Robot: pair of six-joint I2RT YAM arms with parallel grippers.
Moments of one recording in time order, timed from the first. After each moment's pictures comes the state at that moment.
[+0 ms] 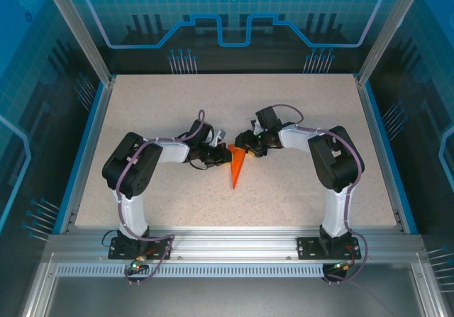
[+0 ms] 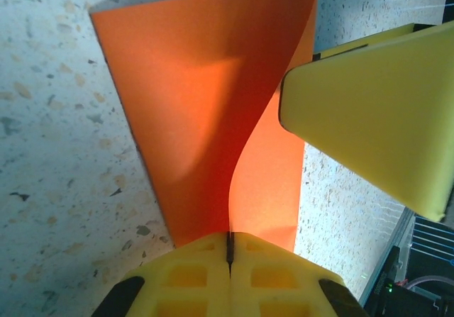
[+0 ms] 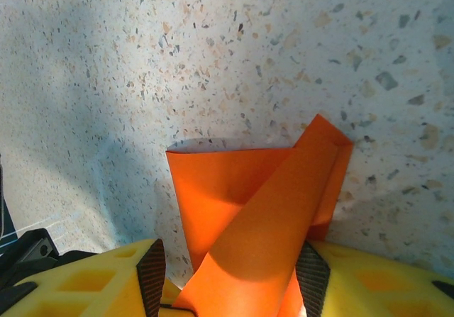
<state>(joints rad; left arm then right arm) -0.43 1.92 0.96 0.03 0.66 -0.68 0.44 1.98 1.18 -0.25 -0.48 0.75</state>
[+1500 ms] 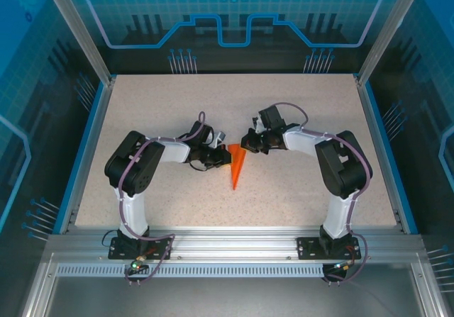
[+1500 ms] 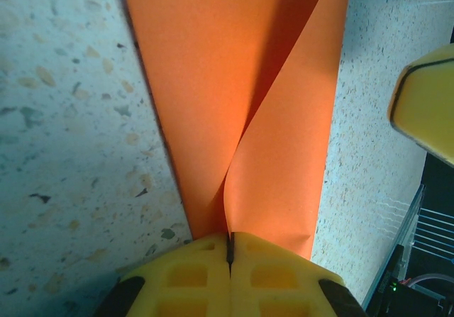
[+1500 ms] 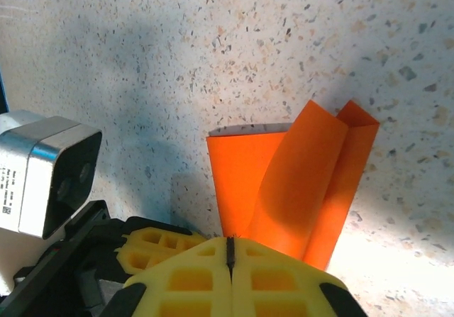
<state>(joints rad) -0.43 1.95 0.96 0.03 0.66 -0.68 0.44 1.89 1.13 -0.21 -0.49 0.75</state>
